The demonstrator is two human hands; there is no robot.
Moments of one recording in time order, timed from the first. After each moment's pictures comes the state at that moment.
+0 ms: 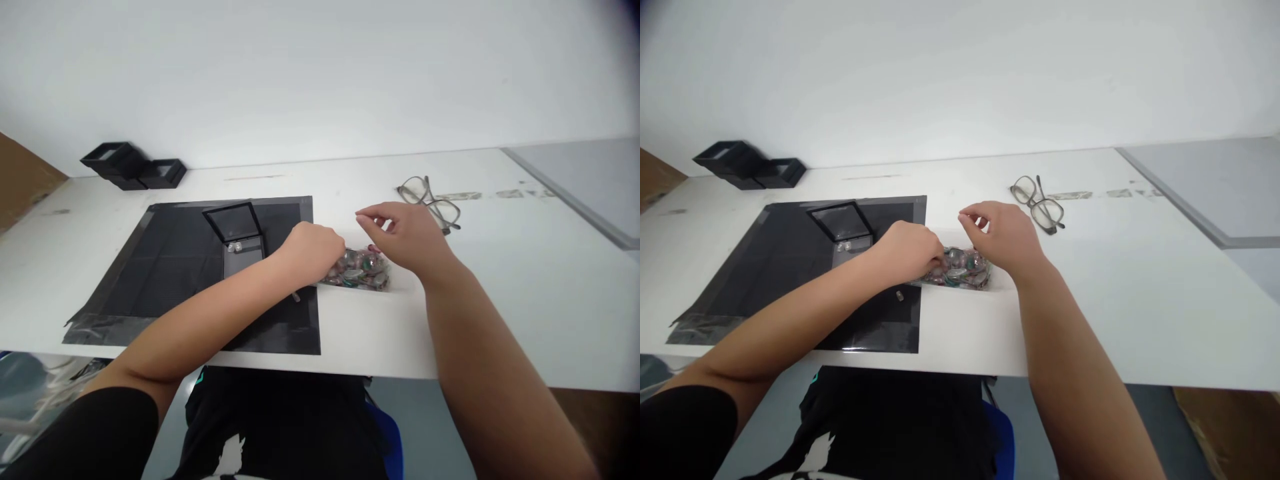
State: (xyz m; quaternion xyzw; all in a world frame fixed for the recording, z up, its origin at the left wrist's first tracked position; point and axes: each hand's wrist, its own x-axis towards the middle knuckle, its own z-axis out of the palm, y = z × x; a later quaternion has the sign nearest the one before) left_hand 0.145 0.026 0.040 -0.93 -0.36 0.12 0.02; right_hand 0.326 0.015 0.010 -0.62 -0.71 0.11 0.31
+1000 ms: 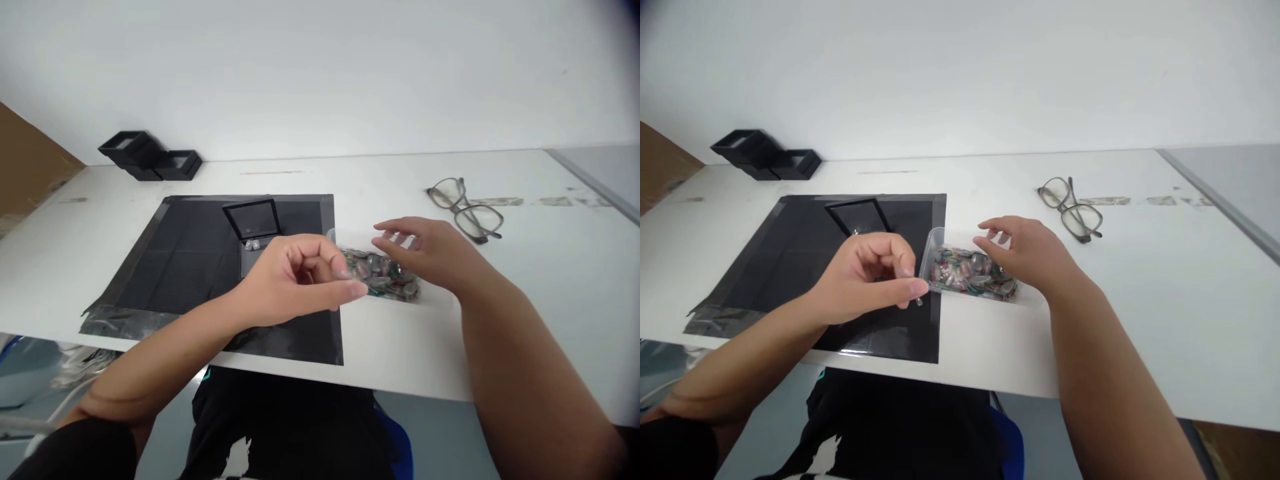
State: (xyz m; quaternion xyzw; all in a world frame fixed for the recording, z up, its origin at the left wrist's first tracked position) left_hand 0.072 -0.020 0.048 -0.66 -0.32 -0.34 -0.59; right_hand 0.327 0.015 0.001 -0.64 -0.72 0.17 0.21
